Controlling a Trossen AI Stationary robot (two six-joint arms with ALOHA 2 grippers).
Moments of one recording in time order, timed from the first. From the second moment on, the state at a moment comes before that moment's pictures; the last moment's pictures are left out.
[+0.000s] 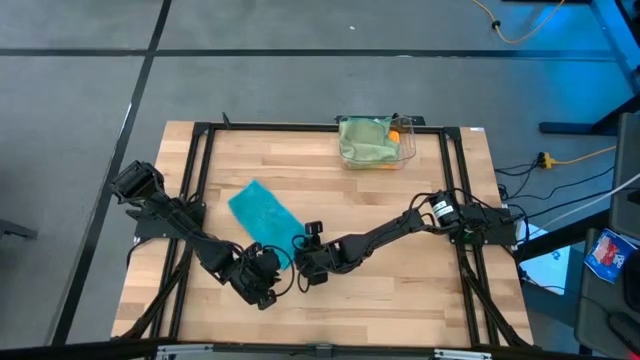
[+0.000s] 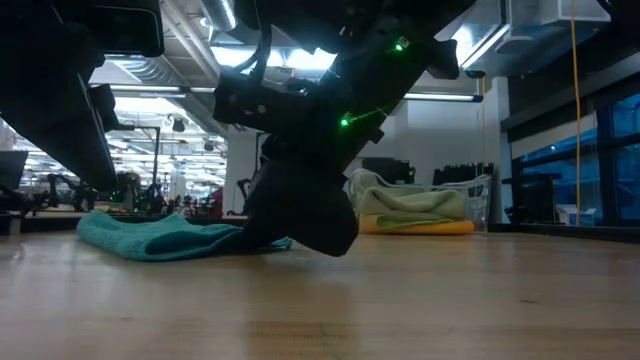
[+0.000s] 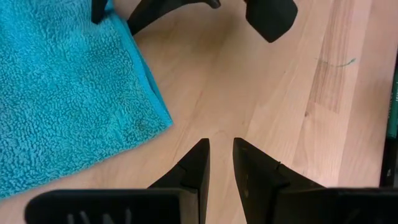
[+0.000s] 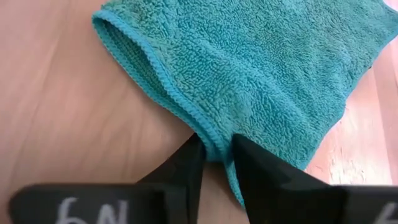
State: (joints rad) left arm -0.67 1.60 0.86 -0.31 -0.39 -1.04; right arm 0.31 2.27 1.53 -0.23 0.50 -0.06
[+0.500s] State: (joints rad) left arm -0.67 1.60 0.86 -0.31 -0.38 -1.04; right arm 0.31 2.26 1.71 -0.50 0.48 0.00
